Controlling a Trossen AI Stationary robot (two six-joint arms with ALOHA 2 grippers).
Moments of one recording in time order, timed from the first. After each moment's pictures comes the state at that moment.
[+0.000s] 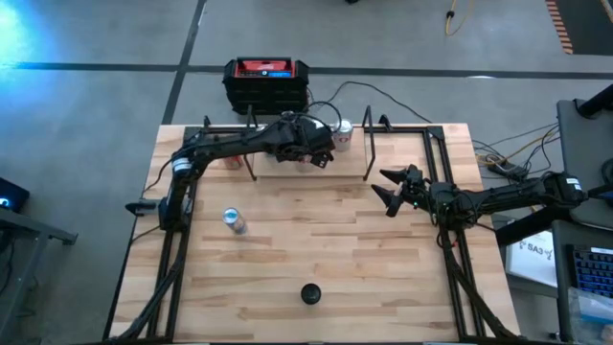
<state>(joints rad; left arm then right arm) 0.25 2.05 1.97 -1.15 -0.53 -0.81 -0.02 0.72 0.04 0.63 0.47 0.33</state>
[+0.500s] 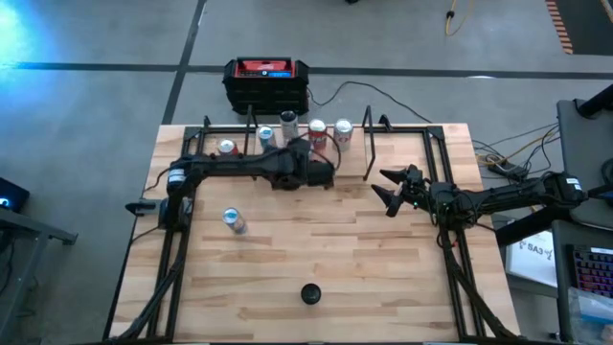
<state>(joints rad) 0.05 2.02 1.97 -1.32 -0.79 -1.13 -0.02 0.72 0.04 0.63 0.47 0.33</state>
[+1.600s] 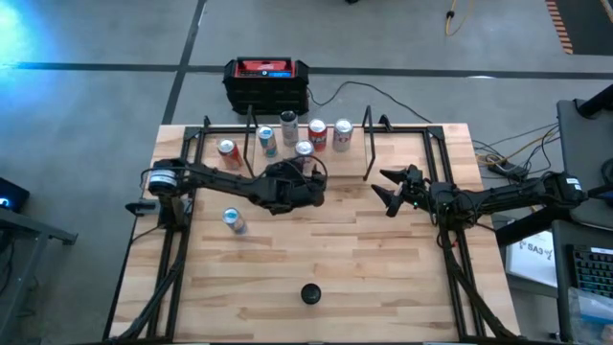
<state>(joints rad) 0.01 1.88 1.28 -0.31 -1.06 -1.02 -0.02 0.72 0.04 0.63 0.47 0.33</state>
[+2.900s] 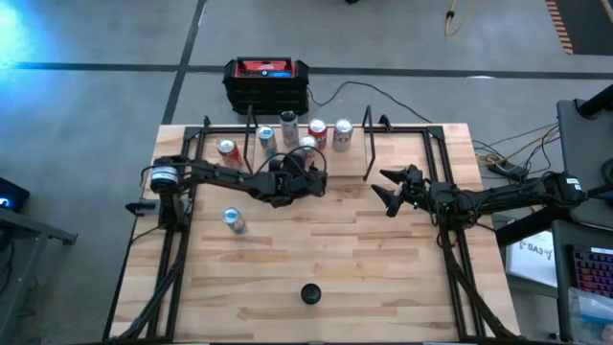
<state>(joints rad) 0.07 1.89 1.23 -0.18 -0.93 -0.90 -0.02 0.72 0.04 0.63 0.47 0.33</state>
